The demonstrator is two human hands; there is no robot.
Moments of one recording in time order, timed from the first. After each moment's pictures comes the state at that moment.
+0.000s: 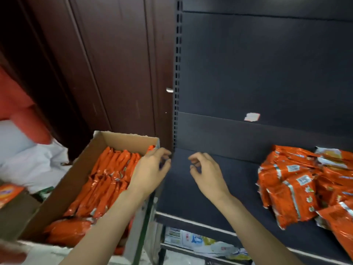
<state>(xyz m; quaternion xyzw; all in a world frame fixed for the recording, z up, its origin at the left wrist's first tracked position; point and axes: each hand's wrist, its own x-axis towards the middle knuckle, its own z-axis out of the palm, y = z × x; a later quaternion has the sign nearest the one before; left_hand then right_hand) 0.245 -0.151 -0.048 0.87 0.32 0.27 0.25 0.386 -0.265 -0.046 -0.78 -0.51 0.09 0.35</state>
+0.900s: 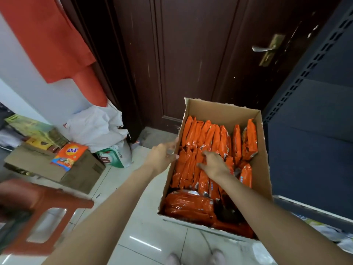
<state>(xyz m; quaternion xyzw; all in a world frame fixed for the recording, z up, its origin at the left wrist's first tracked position) -0.019 0.039 -0.114 0.80 0.45 0.04 0.40 0.145 -0.042 -0.170 -0.84 -0.46 0.26 0.11</state>
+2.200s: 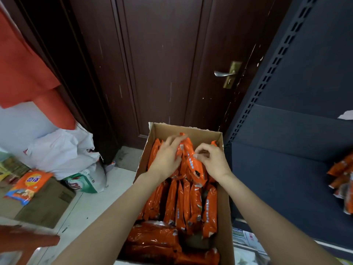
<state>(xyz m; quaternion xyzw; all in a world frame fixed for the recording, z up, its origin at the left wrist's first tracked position) 0.113 0.038 -0.098 0.87 0.31 0.18 0.33 0.247 -0.058 -0.090 -0.78 -0.44 0.22 0.38</state>
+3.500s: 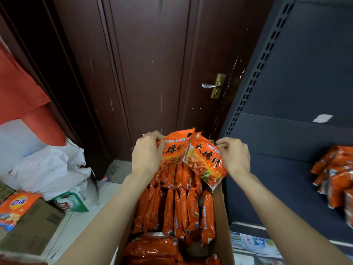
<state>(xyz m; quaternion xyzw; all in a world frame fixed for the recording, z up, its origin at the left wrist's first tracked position) 0.093 0.044 -0.029 0.81 0.41 0.33 0.26 0.273 -0.081 -0.038 -0.89 -0.31 0.02 0.34</state>
